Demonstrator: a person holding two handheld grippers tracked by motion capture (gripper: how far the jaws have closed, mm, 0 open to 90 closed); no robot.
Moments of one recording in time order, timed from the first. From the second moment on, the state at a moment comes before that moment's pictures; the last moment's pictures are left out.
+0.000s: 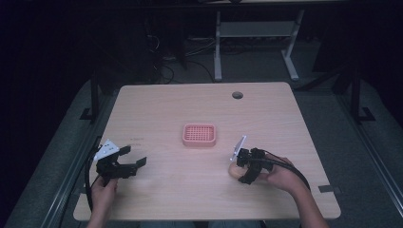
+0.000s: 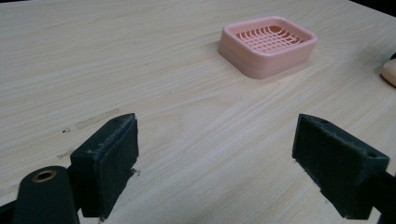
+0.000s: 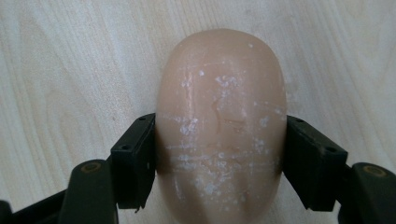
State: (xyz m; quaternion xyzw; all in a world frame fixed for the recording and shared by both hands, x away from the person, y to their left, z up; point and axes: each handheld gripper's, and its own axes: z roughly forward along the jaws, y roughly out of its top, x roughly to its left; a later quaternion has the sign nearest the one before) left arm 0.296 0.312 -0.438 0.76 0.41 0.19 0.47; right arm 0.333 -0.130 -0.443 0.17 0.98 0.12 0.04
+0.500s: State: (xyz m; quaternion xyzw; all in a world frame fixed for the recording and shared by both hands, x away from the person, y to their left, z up) left arm 0.296 0.313 -0.438 0.76 0.41 0.19 0.47; right arm 0.335 -0.132 -0.423 0.16 0.97 0.15 0.05
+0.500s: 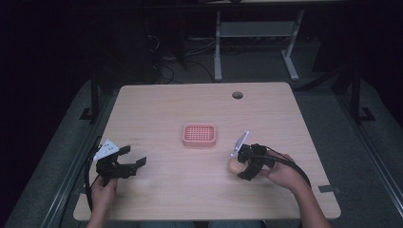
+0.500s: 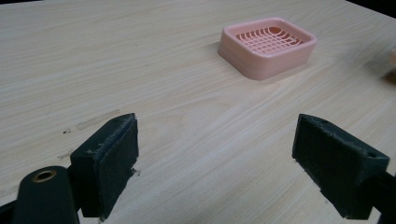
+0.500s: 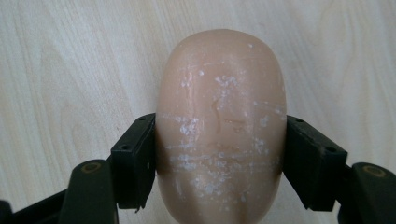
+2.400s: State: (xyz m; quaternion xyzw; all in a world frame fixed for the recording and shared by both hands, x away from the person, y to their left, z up) left arm 0.295 0.313 -0.436 0.75 0.42 0.19 0.48; right arm 0.379 -0.102 -0.385 0.15 0.97 0.19 0.05
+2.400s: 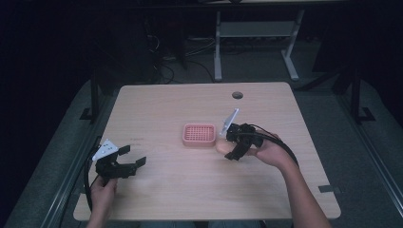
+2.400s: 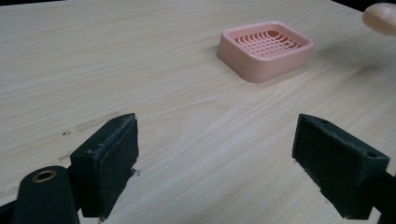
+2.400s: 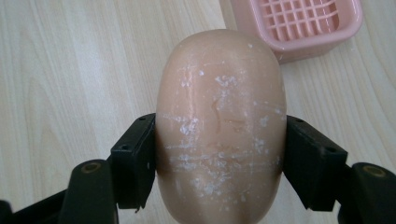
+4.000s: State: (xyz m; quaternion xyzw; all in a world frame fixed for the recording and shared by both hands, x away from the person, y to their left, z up) left arm 0.295 0.312 -0.436 0.75 0.42 0.19 0.47; right arm 0.419 -0.053 -0.366 0.12 0.97 0.19 0.05
